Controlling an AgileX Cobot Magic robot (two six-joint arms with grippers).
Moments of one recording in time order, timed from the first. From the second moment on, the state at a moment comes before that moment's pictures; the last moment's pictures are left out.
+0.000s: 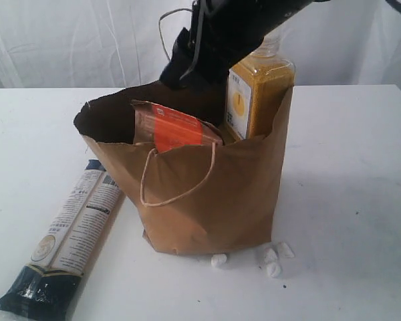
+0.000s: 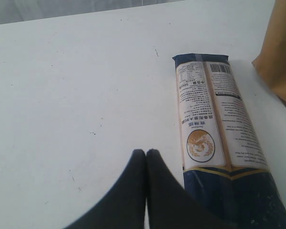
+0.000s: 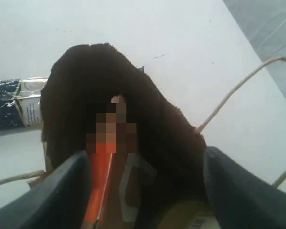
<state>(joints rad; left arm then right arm) -0.14 0.07 0.02 -0.10 0.31 0.15 0.60 1.52 -1.56 0.33 0.92 -0.78</state>
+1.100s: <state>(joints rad) -0.14 0.07 0.02 -0.10 0.31 0.15 0.60 1.04 -1.50 -0.09 0.97 -0.26</state>
